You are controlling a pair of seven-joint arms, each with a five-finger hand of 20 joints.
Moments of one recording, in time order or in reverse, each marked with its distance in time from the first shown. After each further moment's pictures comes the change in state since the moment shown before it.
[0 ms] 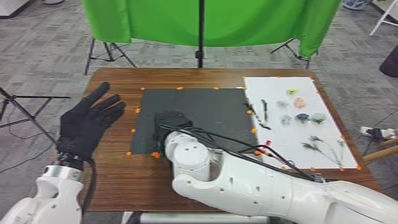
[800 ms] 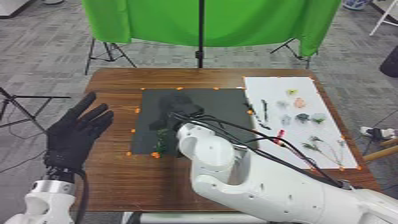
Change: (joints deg) left arm 7.9 -0.3 -2.8 -2.5 -1.8 2.7 5.0; right arm -3.6 8.6 8.2 -15.3 -5.7 -1.6 -3.5
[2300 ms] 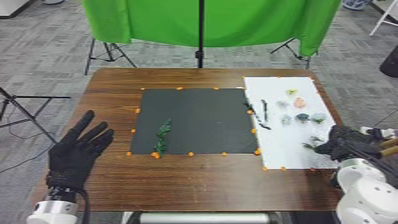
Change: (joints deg) left arm 6.4 -1.5 0.7 0.2 0.3 -0.4 2.9; right arm -59.0 42.9 53.0 -12.8 -1.6 9.2 8.7
